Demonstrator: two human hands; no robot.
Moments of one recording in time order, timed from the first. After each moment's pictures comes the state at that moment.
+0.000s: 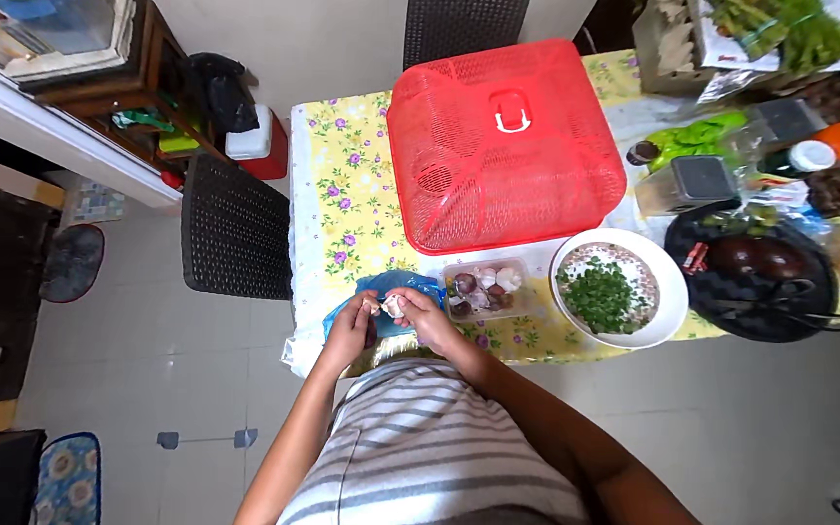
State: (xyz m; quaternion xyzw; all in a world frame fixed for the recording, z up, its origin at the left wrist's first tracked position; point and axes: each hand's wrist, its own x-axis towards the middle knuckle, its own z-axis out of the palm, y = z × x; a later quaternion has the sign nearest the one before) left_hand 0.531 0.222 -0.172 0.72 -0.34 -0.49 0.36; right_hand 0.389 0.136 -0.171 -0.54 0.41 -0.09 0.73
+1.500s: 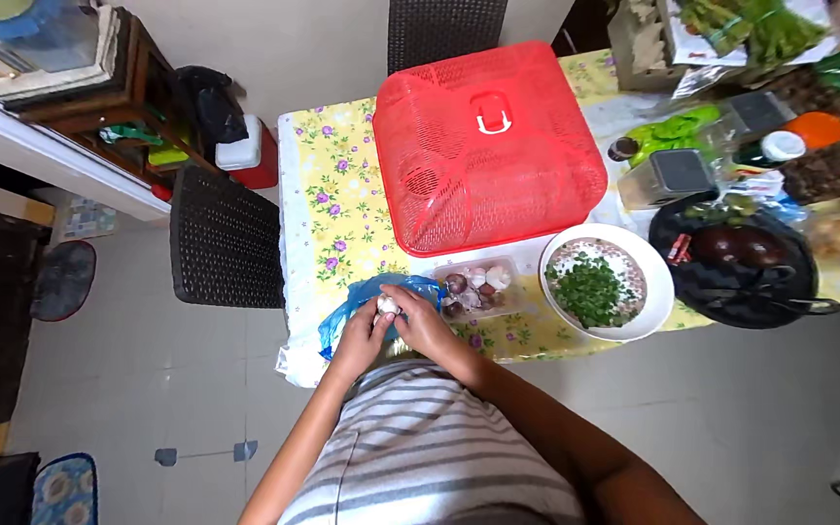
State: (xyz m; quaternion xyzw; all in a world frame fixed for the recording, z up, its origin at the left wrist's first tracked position) left_hand 0.507 0.214 -0.176 0.71 -0.48 -0.41 0.31; right_hand 0.376 0.143 -0.183 -0.79 0.34 -0.15 0.50
